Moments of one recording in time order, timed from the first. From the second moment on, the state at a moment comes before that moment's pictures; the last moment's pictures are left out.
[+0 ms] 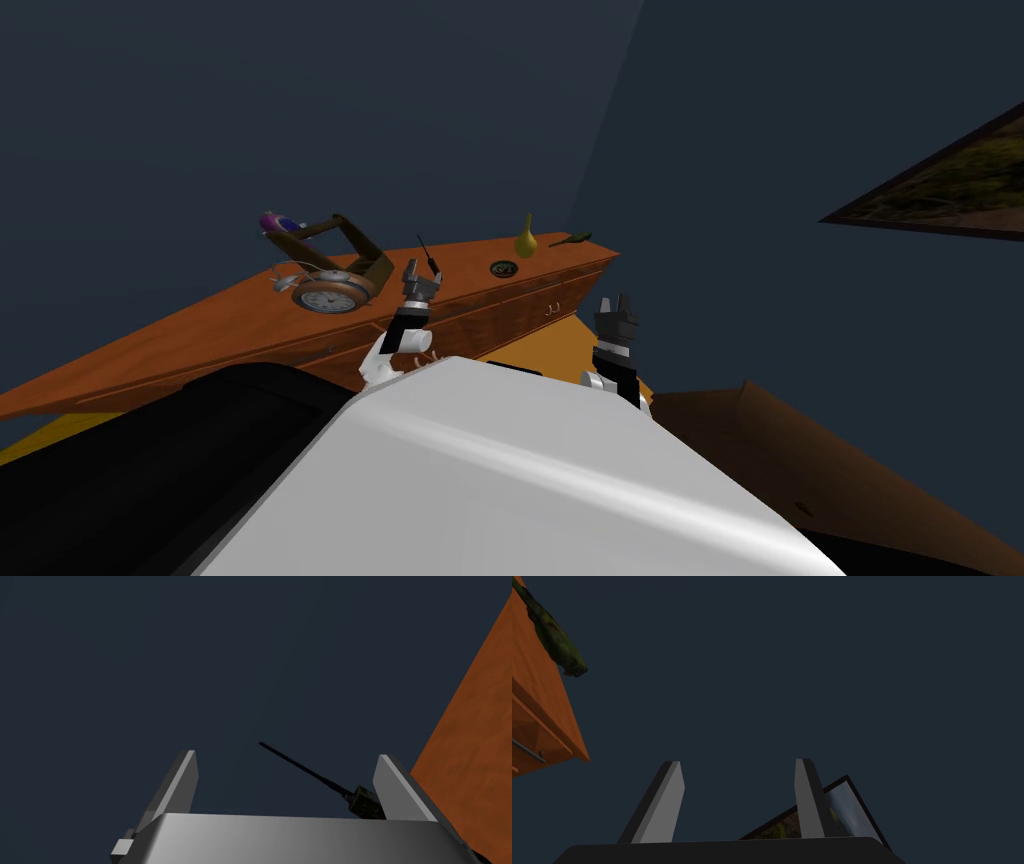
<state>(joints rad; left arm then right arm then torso) 0.44 0.28 0.27 -2.09 0.24 -0.34 0.42 0.54 -0.01 0.04 -2.20 0.03 -0.42 -0.14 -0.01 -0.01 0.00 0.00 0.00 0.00</state>
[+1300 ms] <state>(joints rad) 0.40 0.49 0.53 -1.89 0.57 -0.02 0.71 0.54 -0.01 0.04 -2.20 0.03 -0.42 -0.14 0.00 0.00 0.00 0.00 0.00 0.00</state>
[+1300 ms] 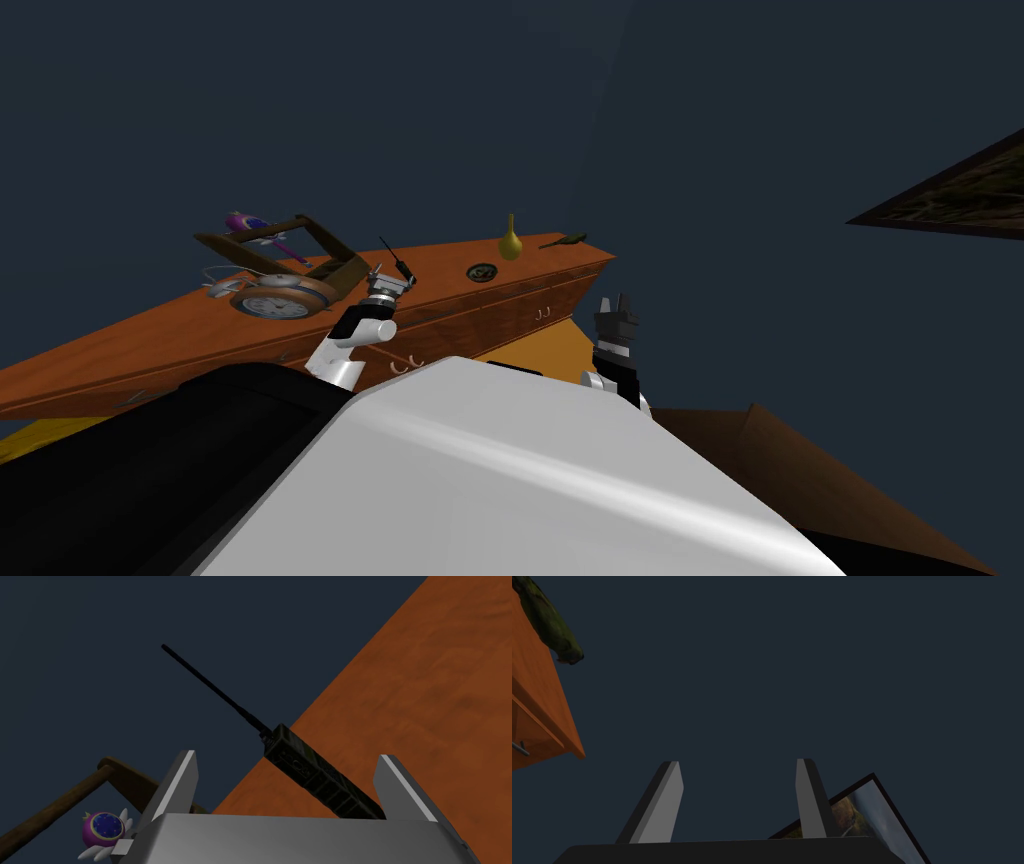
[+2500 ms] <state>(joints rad) 0.35 0.68 0.71 -1.64 0.85 0.26 0.89 0.54 -0.01 0.04 -2.20 0.03 -0.42 -0.14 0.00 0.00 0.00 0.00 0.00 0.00</state>
